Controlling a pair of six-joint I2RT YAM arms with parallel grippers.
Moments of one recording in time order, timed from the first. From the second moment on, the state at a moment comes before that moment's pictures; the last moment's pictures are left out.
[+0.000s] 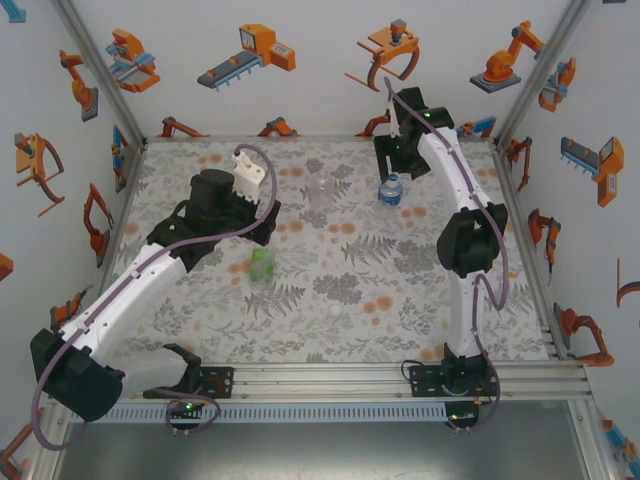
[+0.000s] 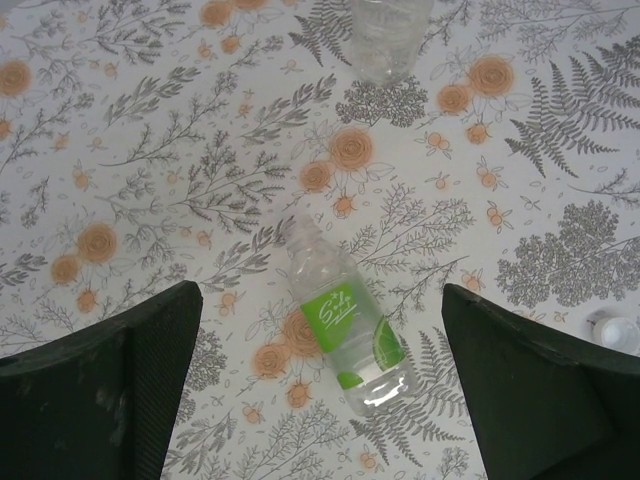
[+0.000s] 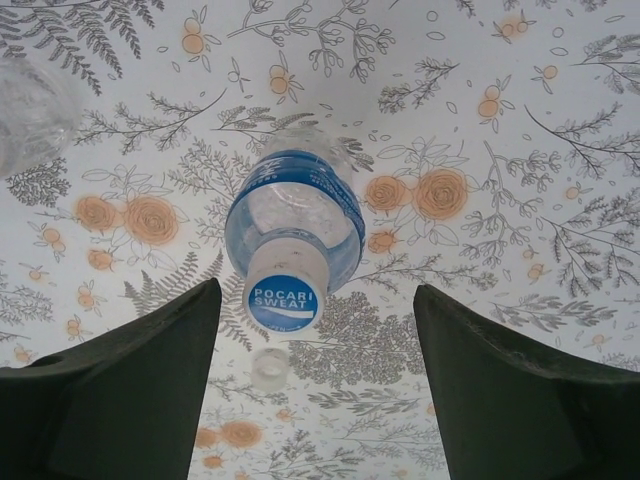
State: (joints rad) left arm -0.56 1.19 1.09 -0.46 -0.05 0.09; right arm 0.26 2.20 2.28 -1.20 0.03 0.04
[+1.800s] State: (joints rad) left arm -0.56 1.33 1.27 -0.71 0.16 0.09; right arm 0.50 1.81 1.44 -0.20 -0.12 0.11
